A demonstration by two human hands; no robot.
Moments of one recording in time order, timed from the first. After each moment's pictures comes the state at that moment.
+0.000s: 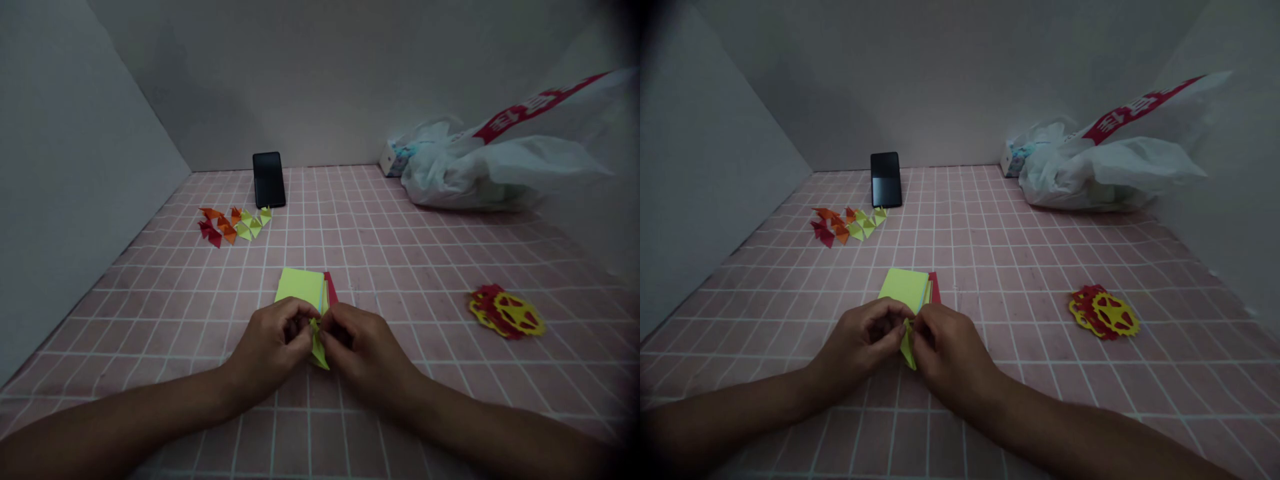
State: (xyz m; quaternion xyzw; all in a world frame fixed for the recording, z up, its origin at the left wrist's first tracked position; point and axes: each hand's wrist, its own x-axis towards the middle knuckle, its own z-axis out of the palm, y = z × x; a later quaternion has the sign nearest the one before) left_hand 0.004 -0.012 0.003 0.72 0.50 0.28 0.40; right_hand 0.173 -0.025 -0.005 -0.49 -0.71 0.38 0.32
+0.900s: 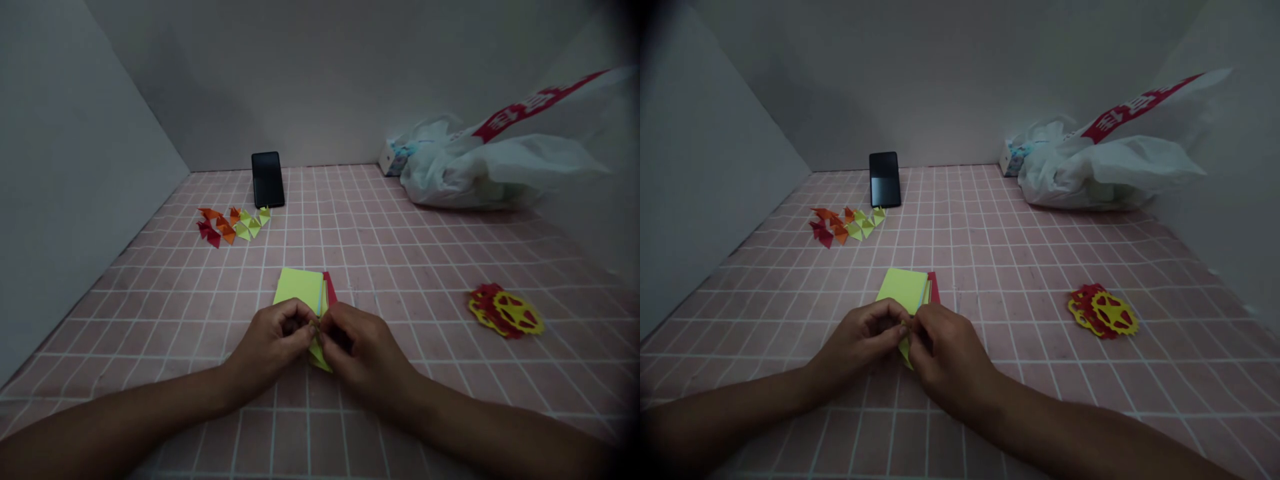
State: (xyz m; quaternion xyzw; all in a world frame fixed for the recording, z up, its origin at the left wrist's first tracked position) left_hand 0.005 -0.009 0.000 0.60 0.49 0.28 0.57; right_hand 0.173 -0.026 -0.007 -0.48 -0.74 0.34 0.33
